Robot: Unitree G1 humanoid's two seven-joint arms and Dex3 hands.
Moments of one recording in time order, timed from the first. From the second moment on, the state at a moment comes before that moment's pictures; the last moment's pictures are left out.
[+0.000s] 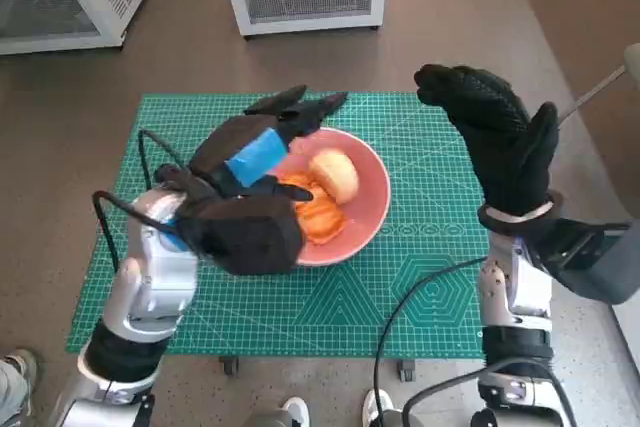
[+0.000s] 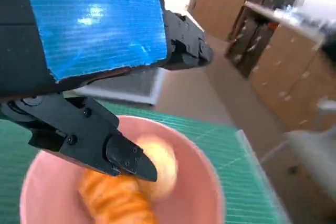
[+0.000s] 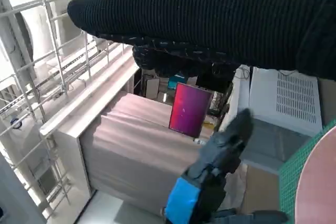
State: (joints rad) left arm -0.58 0.38 -0.12 -0.22 0.44 0.30 -0.50; right arm -0.63 -0.11 -0.16 0.41 0.40 -0.53 0.61
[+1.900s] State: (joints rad) left arm -0.51 0.22 0.19 -0.02 -0.24 -0.22 -0.36; right arm -0.73 -0.11 -0.11 0.33 0.31 -0.47 0.50
